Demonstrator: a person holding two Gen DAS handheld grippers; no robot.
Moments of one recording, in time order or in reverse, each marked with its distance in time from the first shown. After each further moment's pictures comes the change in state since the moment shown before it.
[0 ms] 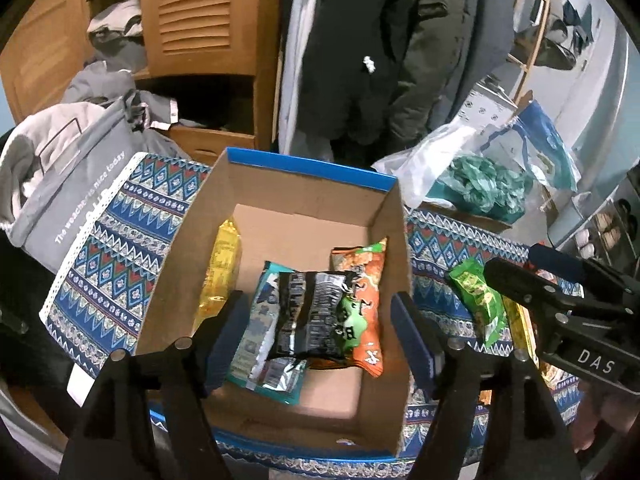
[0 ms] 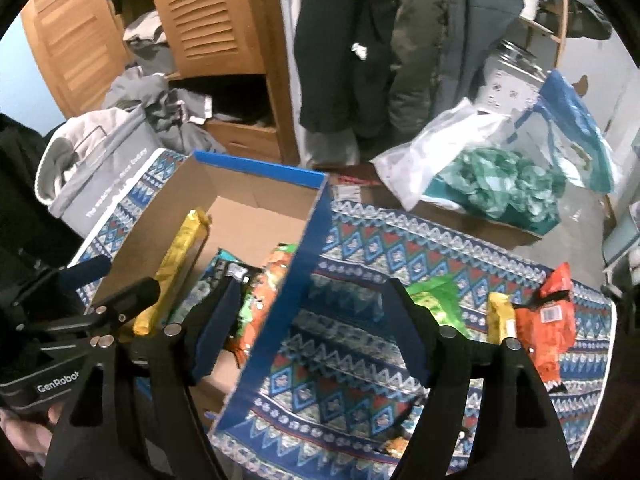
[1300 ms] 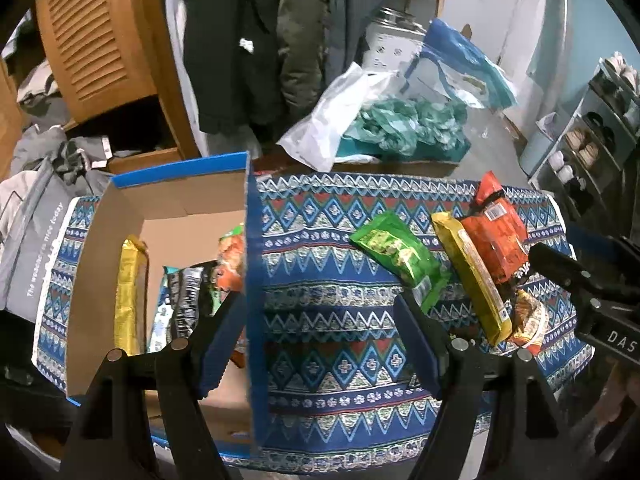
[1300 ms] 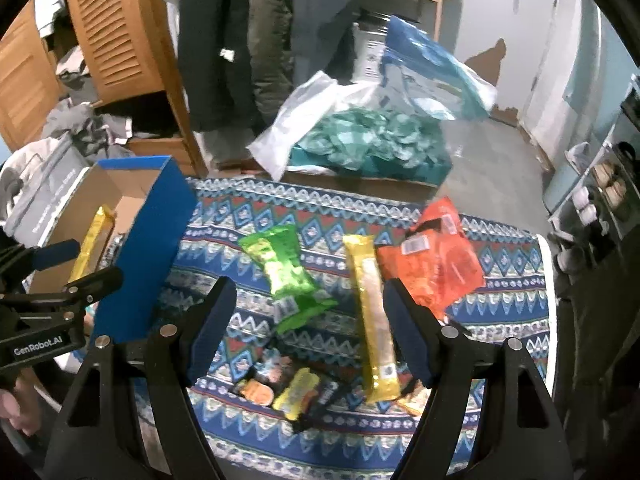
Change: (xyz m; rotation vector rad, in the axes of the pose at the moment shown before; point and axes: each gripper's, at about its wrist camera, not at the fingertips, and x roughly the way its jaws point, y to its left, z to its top) left arm 0.013 -0.143 -0.023 0.252 0.074 -0.041; right arm -0.065 -0.141 -0.078 0.152 -0.026 -0.184
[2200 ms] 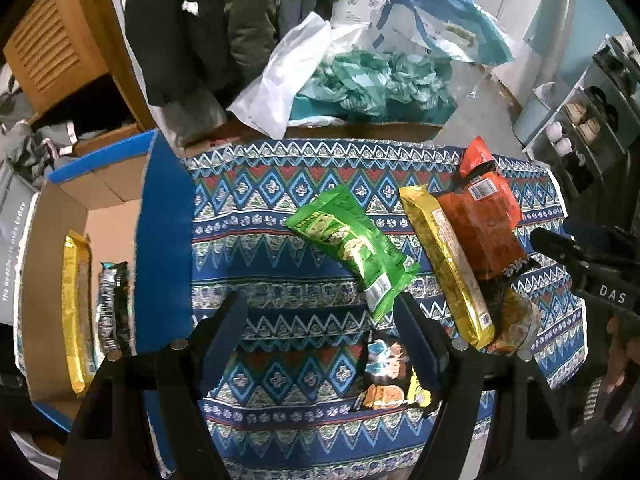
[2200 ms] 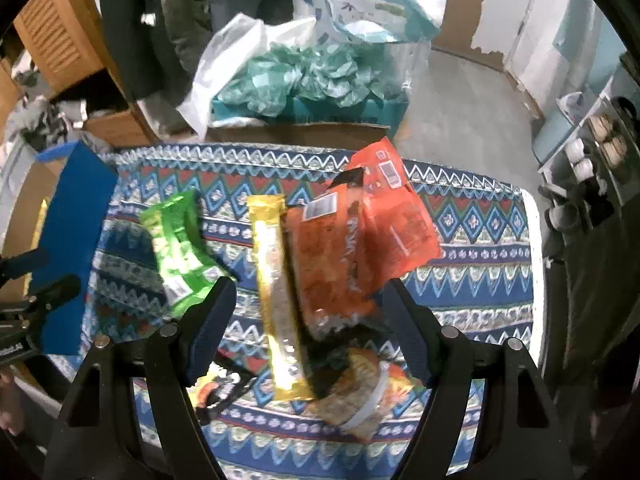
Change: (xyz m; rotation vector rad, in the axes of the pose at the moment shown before) left arm 0.064 -0.063 0.023 0.013 0.160 -0.038; right arm 0.065 -0.108 0.003 0.058 0.201 -0.028
